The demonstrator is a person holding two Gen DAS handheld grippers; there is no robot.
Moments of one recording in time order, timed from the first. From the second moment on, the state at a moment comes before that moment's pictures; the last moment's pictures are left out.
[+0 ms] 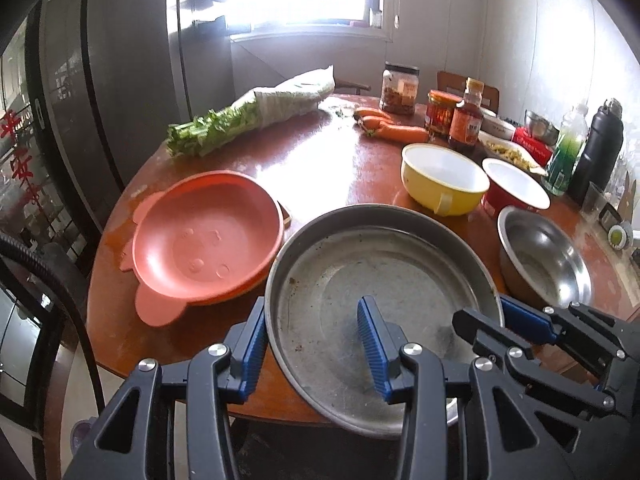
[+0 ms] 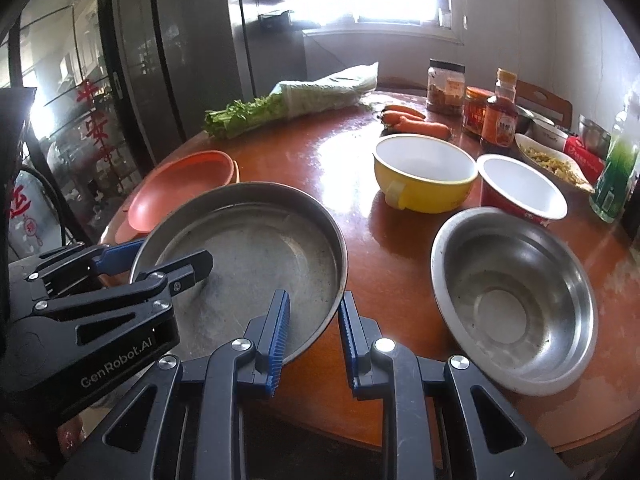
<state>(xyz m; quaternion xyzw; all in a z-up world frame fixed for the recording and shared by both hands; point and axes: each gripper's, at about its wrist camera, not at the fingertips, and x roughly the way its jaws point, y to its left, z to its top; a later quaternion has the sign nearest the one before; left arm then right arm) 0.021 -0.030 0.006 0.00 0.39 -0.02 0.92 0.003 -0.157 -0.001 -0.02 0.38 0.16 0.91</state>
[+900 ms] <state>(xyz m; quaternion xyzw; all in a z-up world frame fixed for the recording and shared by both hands) 0.038 0.029 0.040 -0.02 0.35 0.03 0.94 0.036 -0.102 0.036 -0.05 0.34 0.20 0.92</state>
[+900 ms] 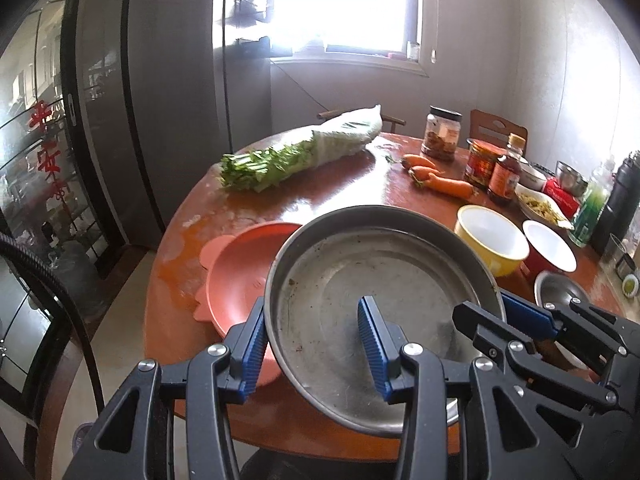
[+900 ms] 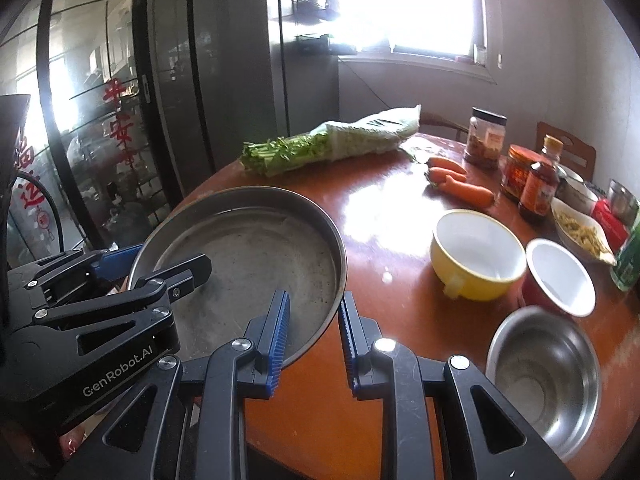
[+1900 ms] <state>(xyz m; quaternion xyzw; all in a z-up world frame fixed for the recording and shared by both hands) 0.096 0.105 0.019 -0.04 0.37 0.08 0.92 0.112 -0.018 0.026 -0.07 0.35 0.25 0.90</state>
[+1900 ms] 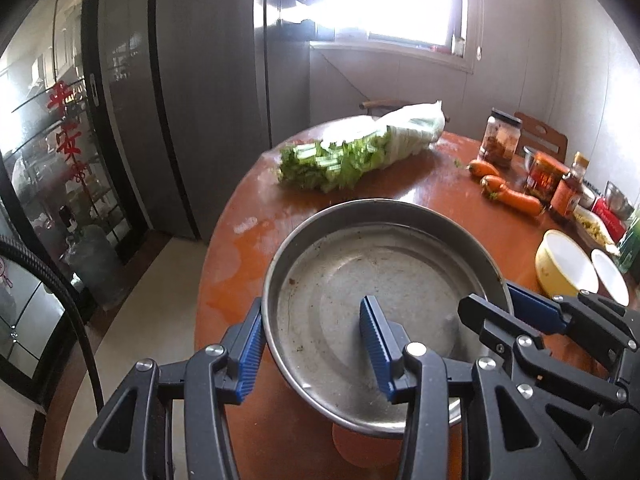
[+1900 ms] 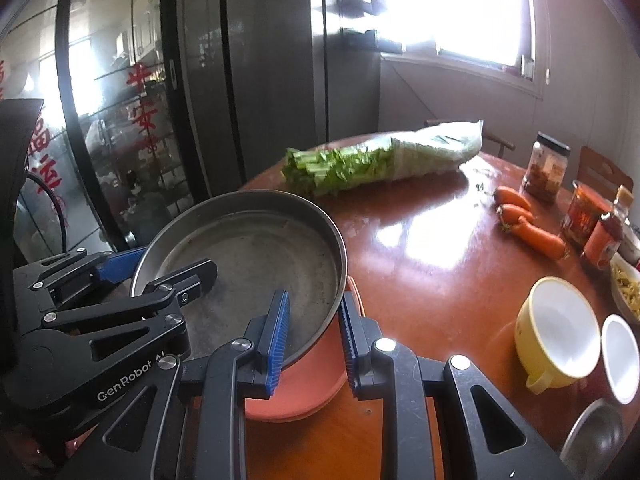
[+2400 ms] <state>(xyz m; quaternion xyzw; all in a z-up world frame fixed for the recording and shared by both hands) 0.103 0.096 -0.004 -0.01 0.39 0.08 0.92 0.122 -0.017 -0.007 -0.08 0.38 0.24 0.89</state>
